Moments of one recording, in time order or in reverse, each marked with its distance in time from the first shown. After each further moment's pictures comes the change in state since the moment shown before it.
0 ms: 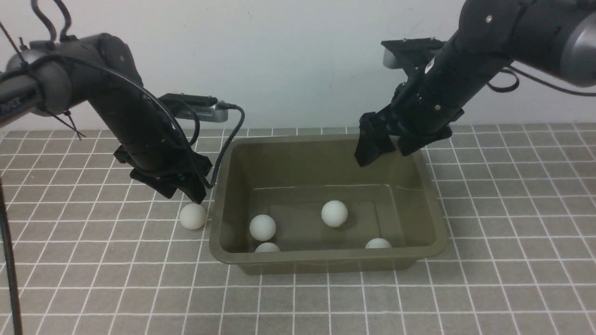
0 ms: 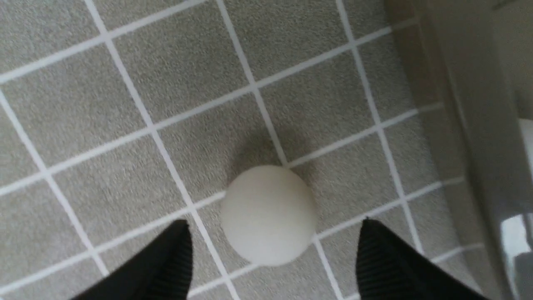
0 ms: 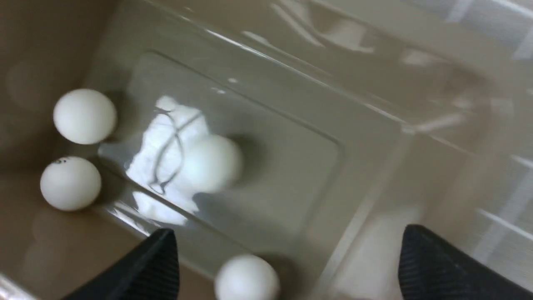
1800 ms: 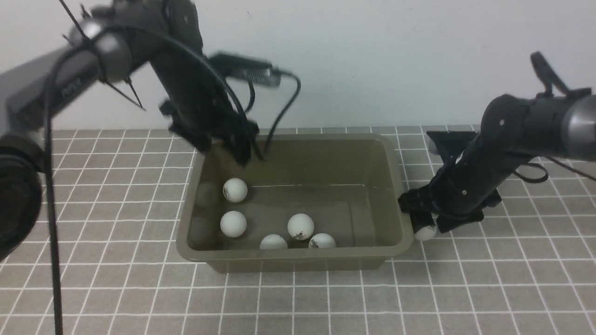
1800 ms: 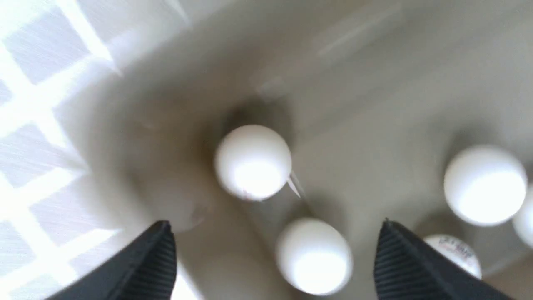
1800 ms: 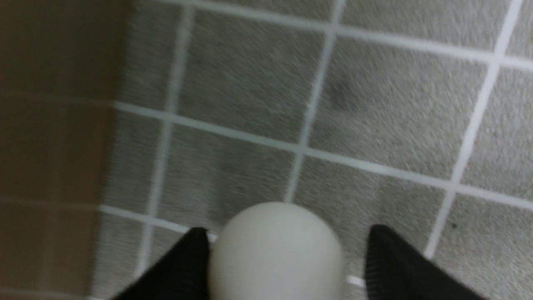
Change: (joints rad) right arm -0.073 0.079 0.448 -0.010 -0.376 0.083; left arm -0.153 0.021 -0.360 0.116 0.161 -0.137
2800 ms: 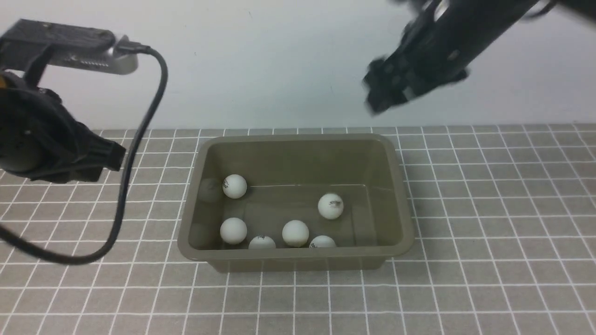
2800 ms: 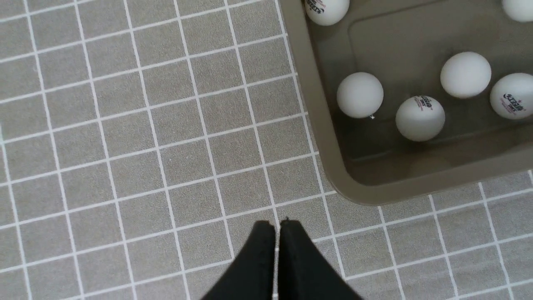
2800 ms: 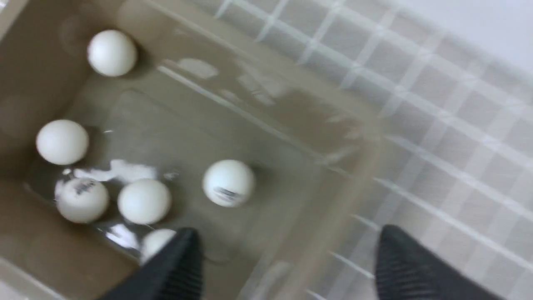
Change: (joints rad) right arm 0.194 -0.256 -0.529 -0.245 0.383 0.048; left arm 0.110 -0.861 0.782 0.044 -0.165 -0.123
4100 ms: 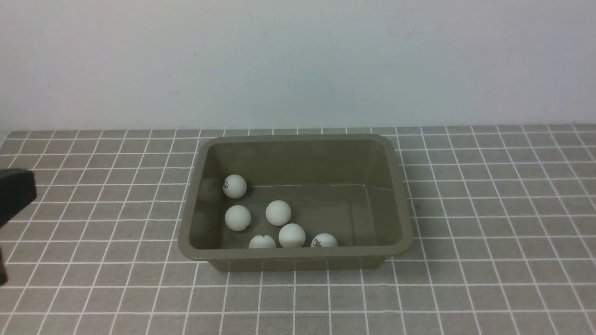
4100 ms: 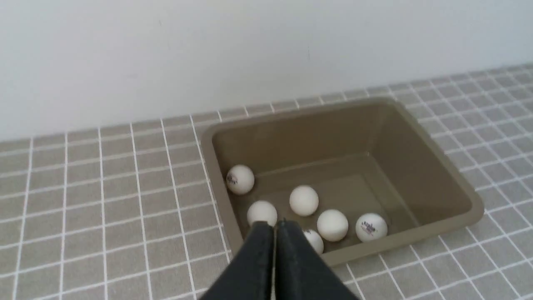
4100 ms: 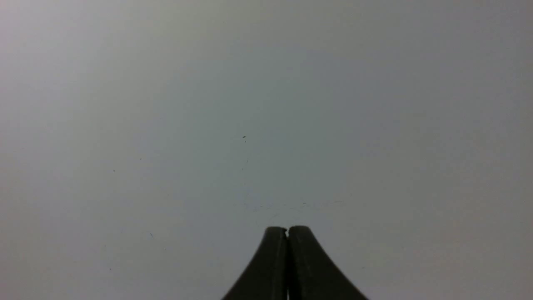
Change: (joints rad) right arm -0.001 -1.777 1.430 -0.922 -0.822 0.991; left arm -0.001 -0.741 0.440 -0.236 -0.352 0.095
